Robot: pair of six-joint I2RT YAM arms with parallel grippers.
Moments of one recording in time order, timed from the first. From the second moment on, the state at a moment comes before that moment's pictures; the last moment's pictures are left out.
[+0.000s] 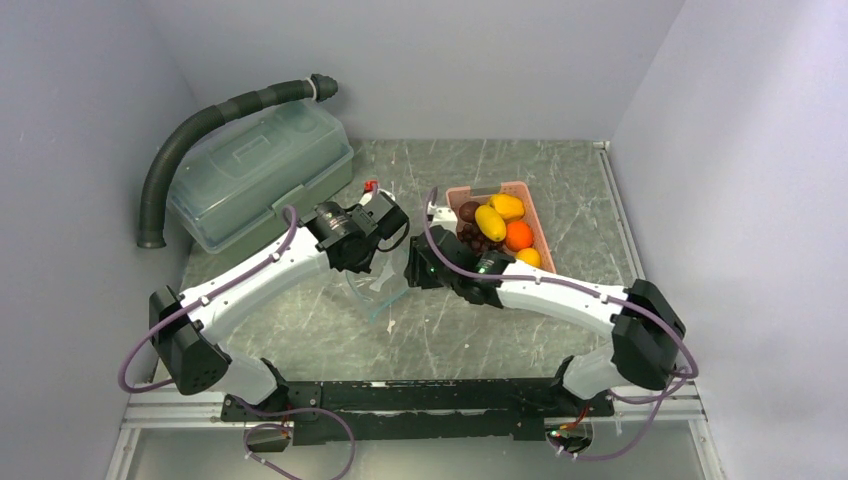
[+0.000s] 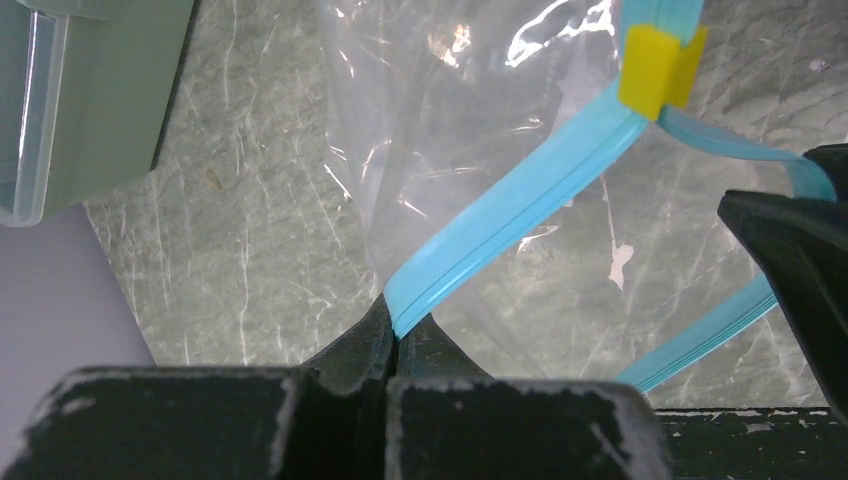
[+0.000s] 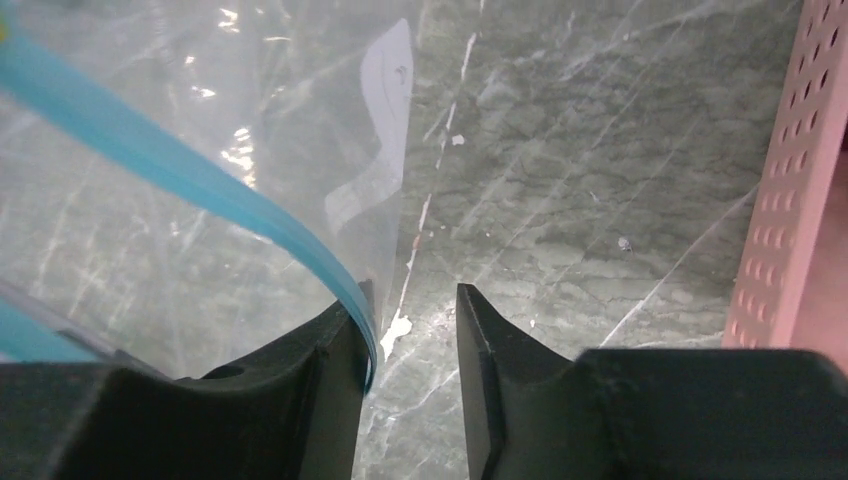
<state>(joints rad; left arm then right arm) -0.86 1.45 1.43 -1.18 -0.53 -0.44 0.97 1.46 0.99 -0.27 0.26 0.73</state>
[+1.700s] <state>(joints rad) -0.83 1.46 1.36 -0.92 -0.32 -0.27 0.46 1.33 1.13 -0.57 0.27 0.40</state>
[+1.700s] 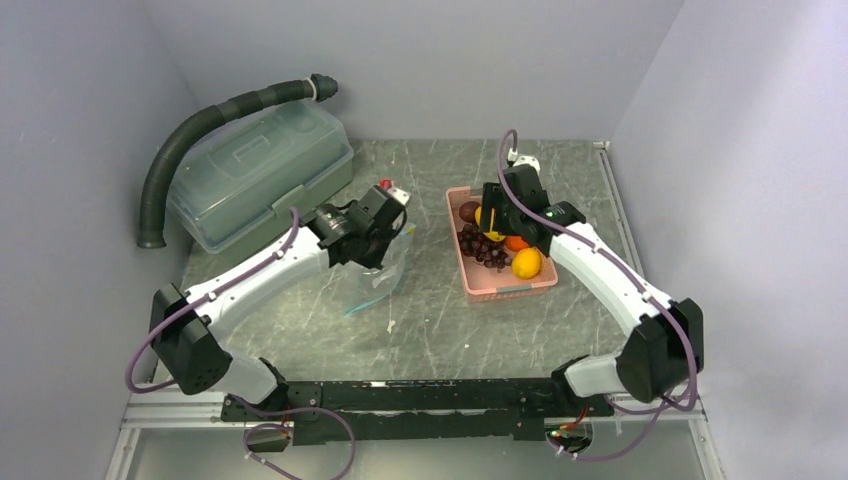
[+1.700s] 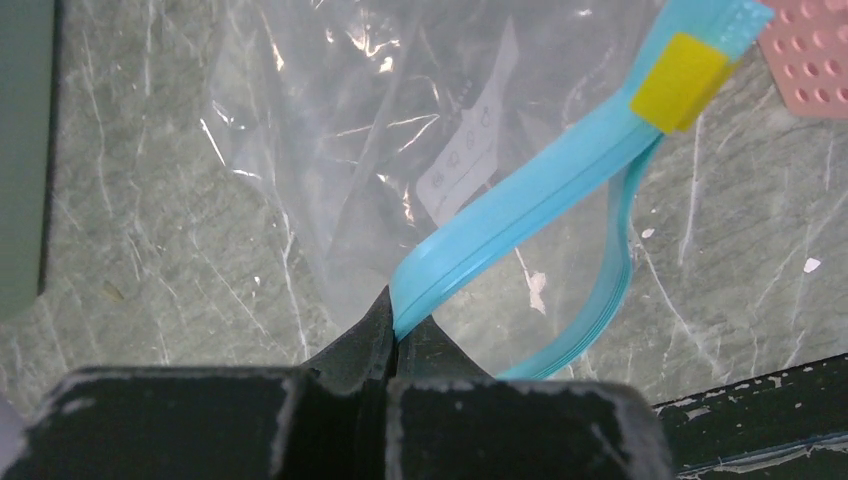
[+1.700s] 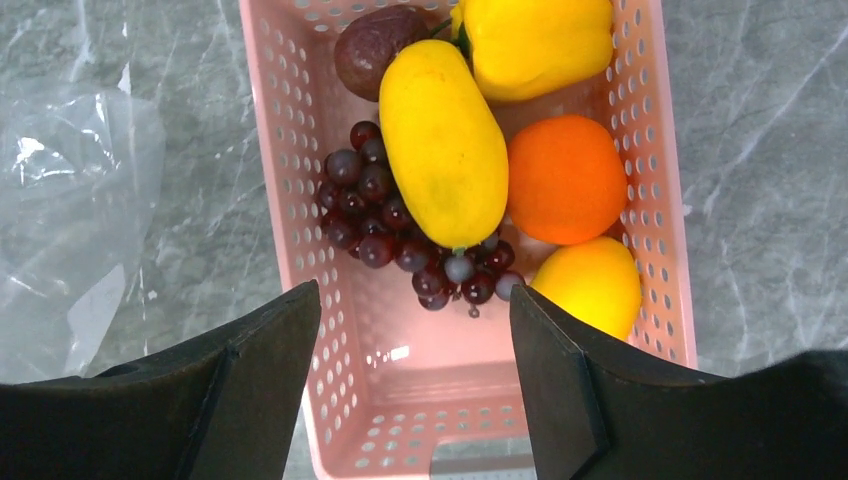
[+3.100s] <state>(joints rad) -0.72 1.37 1.26 -0.85 -0.24 -0.25 0.32 1.77 1.30 -0.51 0.11 0.39</state>
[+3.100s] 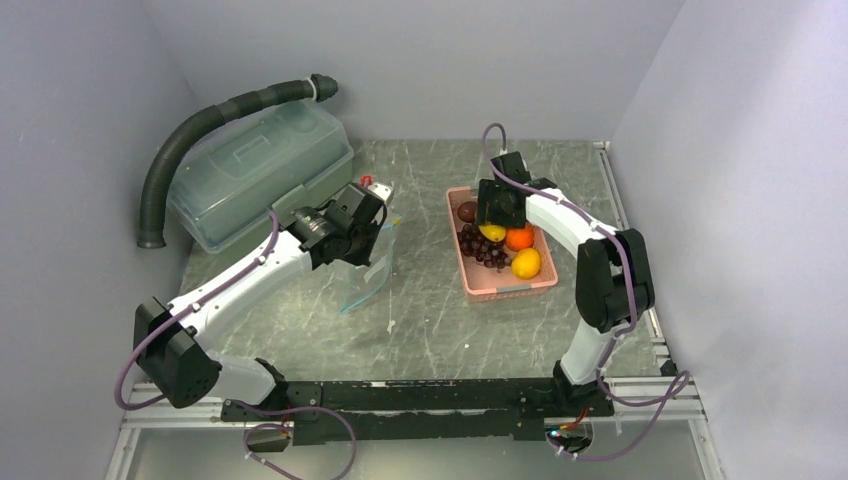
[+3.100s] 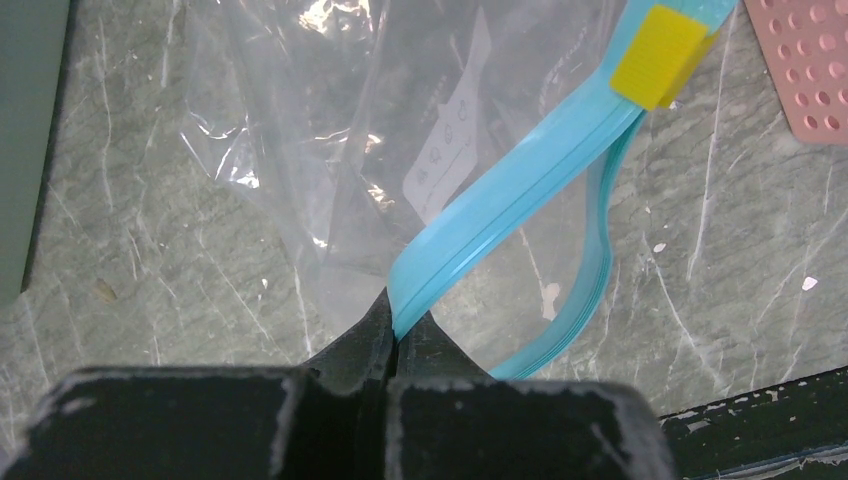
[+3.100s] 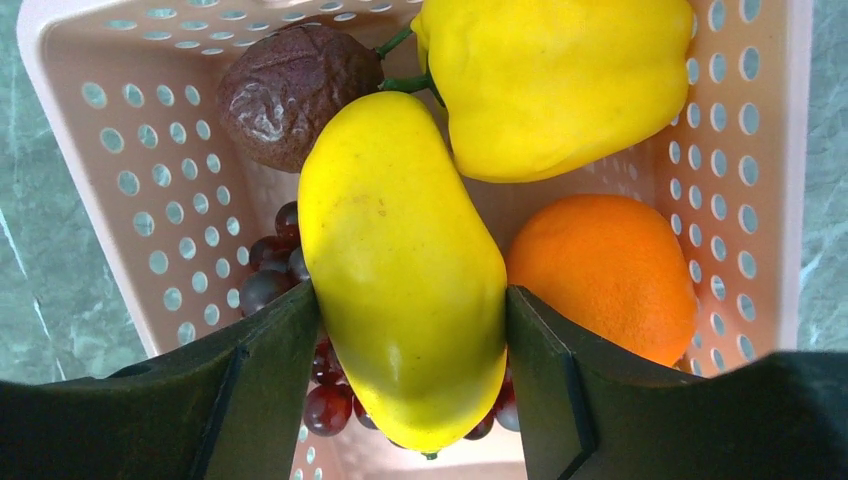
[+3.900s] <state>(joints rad) -0.72 1.37 1.26 -0.85 -0.26 -0.25 0.53 1.28 1.17 -0.56 -0.06 0.39</state>
